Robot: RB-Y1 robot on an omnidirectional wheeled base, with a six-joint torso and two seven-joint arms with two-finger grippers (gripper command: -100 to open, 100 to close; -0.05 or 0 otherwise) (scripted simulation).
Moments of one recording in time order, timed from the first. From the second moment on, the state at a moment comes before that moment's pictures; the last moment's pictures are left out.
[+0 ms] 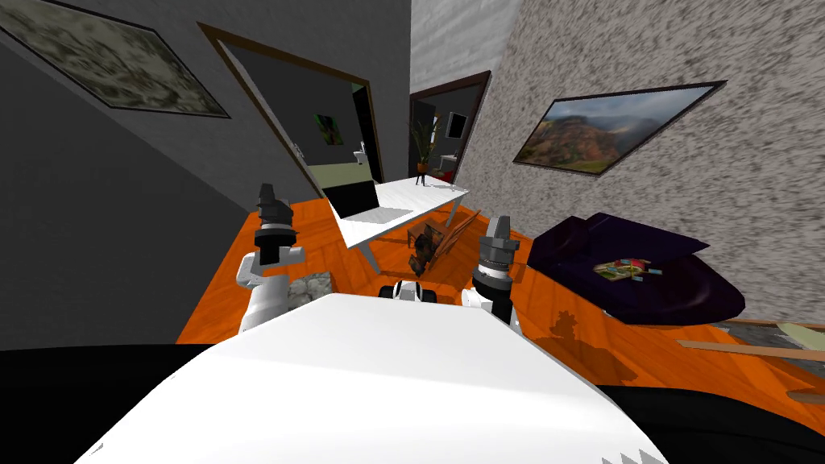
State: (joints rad) left arm 0.05 0.41 0.61 -1.61 -0.02 -0.38 0.11; right arm 0.54 -0.04 0.07 -2.32 0.07 -0.59 0.14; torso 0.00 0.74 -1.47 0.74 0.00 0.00
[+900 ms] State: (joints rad) left arm -0.11 0.50 0.78 -1.36 -0.01 -0.35 0.08; right arm 0.54 -0.04 0.07 -2.32 0.07 -0.59 0.14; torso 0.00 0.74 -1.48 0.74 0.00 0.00
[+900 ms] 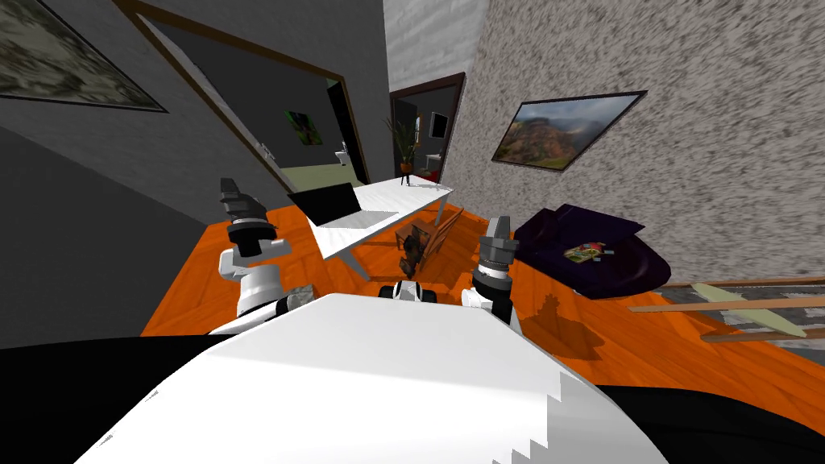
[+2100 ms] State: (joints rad) left arm -0.30 0.57 0.99 -1.05 0.02 -0.30 0.04; right arm 0.54 -0.04 0.07 -2.32 0.07 -0.59 0.14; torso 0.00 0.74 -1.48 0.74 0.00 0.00
